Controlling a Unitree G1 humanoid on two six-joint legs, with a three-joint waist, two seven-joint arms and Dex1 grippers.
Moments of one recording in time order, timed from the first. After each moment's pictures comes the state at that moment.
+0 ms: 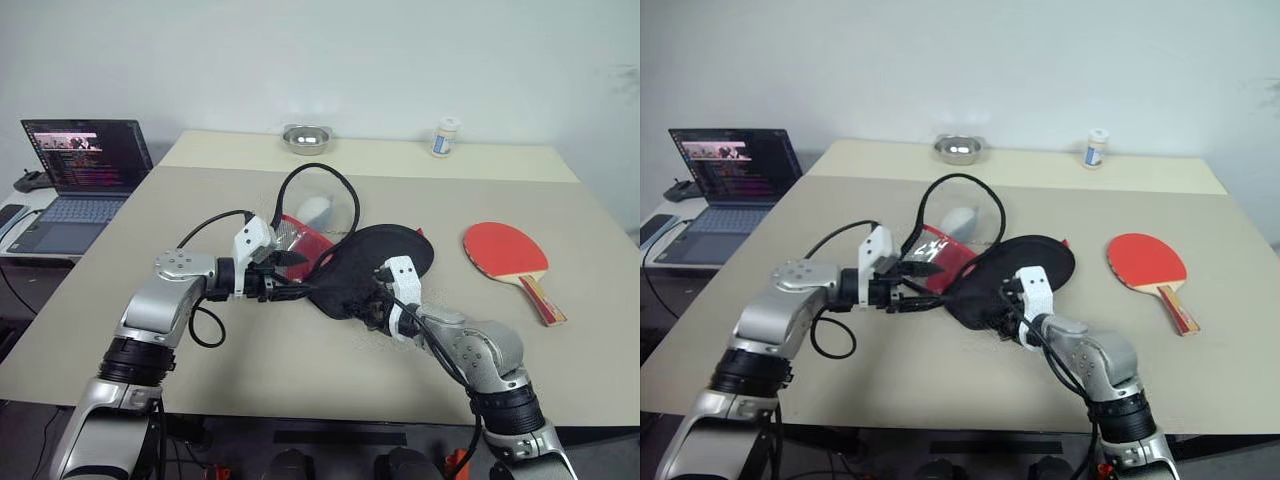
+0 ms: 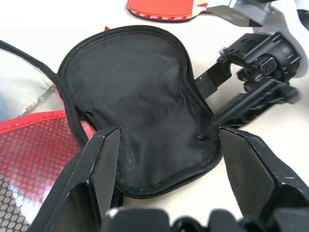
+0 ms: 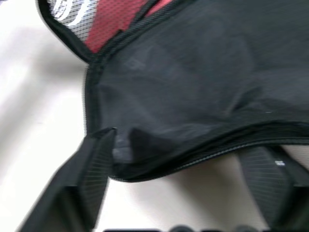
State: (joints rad) left arm -0.60 0.65 -0.09 0.14 -0.30 0.40 -1.19; right arm -0.44 -0.13 0.12 -0.19 0.55 1.07 0.09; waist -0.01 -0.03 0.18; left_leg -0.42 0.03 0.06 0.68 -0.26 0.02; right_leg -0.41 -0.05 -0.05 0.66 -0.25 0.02
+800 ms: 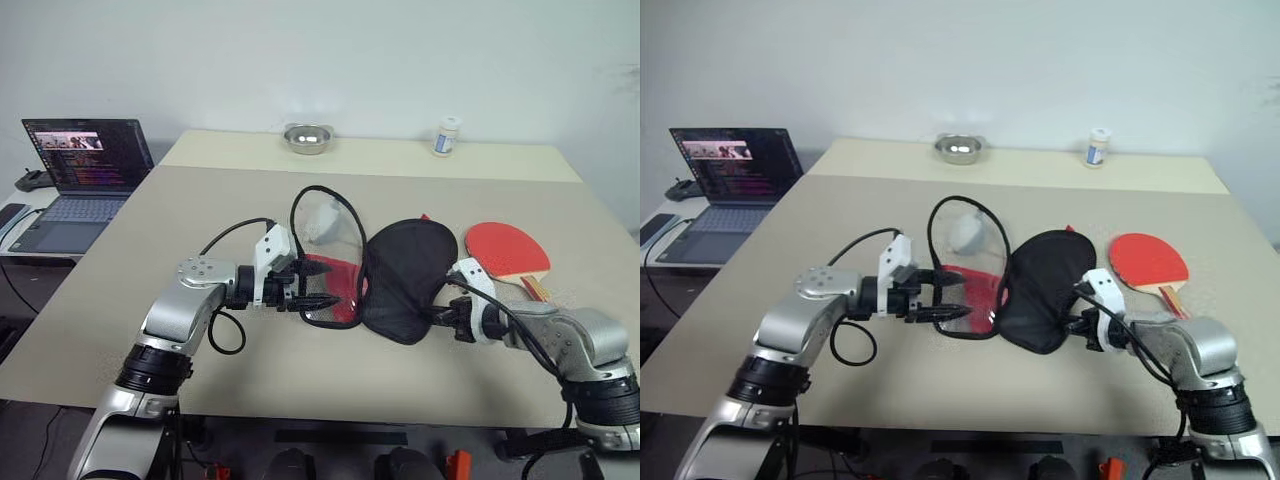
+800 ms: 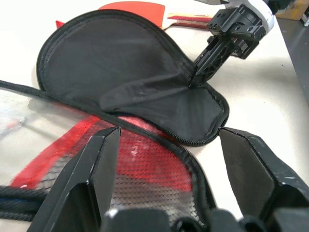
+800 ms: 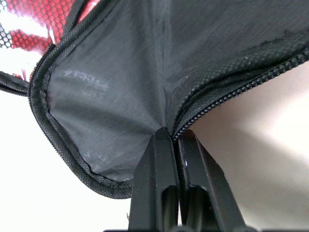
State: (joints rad) left arm -0.58 0.58 -0.12 0.05 -0.32 0.45 -1.19; right arm -0.44 -0.60 -0.01 -0.18 0.64 1.27 0.46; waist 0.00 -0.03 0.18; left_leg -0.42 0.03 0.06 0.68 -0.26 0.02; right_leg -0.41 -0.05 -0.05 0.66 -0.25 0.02
